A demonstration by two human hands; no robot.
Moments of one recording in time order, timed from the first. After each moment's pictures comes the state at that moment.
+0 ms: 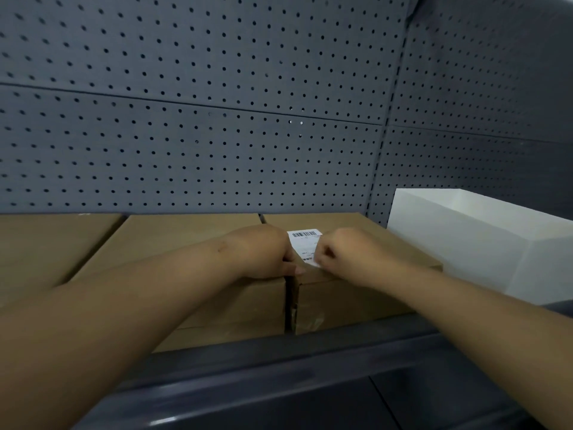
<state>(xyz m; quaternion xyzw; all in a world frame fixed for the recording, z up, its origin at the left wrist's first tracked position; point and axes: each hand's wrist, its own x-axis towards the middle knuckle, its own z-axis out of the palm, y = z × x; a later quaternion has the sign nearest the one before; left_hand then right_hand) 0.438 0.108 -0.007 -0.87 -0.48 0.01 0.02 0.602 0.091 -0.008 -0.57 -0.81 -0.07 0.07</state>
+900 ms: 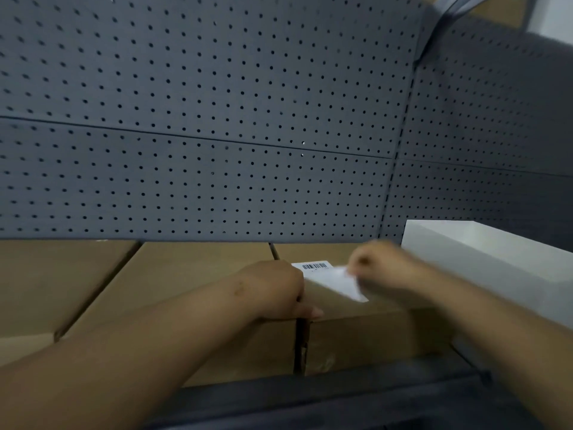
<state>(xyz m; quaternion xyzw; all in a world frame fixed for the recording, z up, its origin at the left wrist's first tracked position) 0.442 0.105 -0.008 -0.87 -0.49 0.02 0.05 0.639 0.116 0.013 -0.61 -0.79 -0.04 0.10</state>
